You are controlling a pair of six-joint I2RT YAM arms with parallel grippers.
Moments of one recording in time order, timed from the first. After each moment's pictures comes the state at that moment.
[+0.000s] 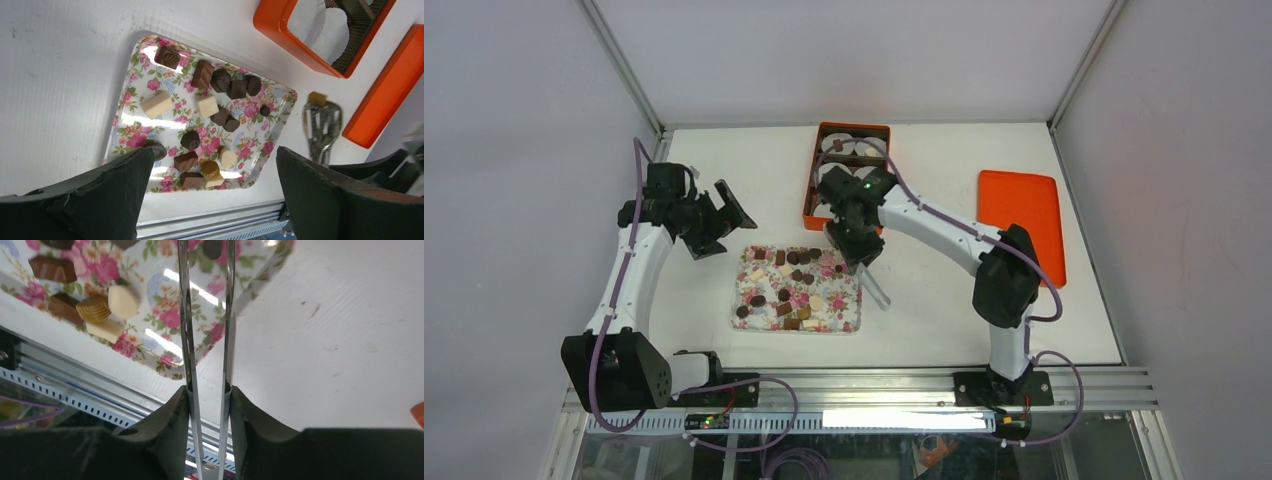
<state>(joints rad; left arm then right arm) 0.06 1.24 1.11 -0.88 0.32 -0.52 0.93 1.92 1.73 -1.20 -0.03 0.31</state>
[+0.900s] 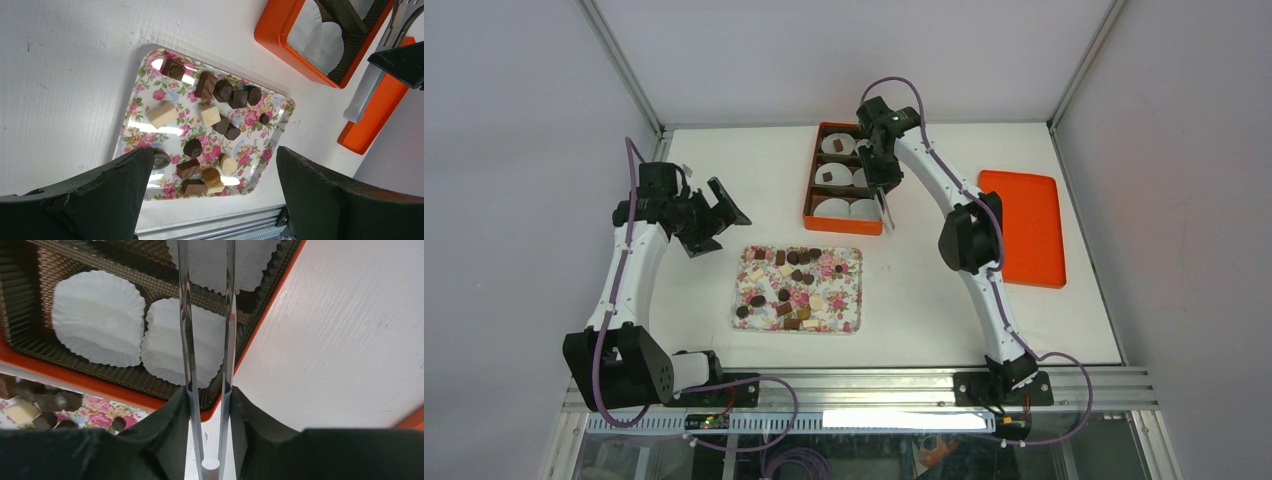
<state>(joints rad) 0.11 1.26 1.11 -0.85 0.36 -0.50 0.54 2.39 2.45 -1.28 0.04 0.23</state>
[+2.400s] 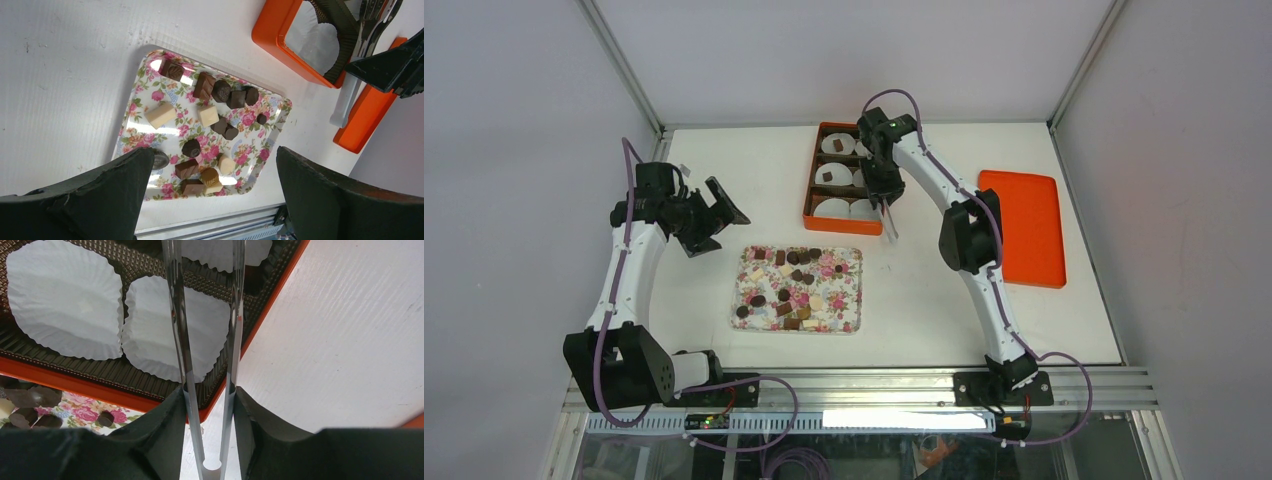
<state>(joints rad) 0.13 1.26 1.11 -0.84 0.38 -0.50 0.53 2.41 2.36 -1.28 0.02 0.23</state>
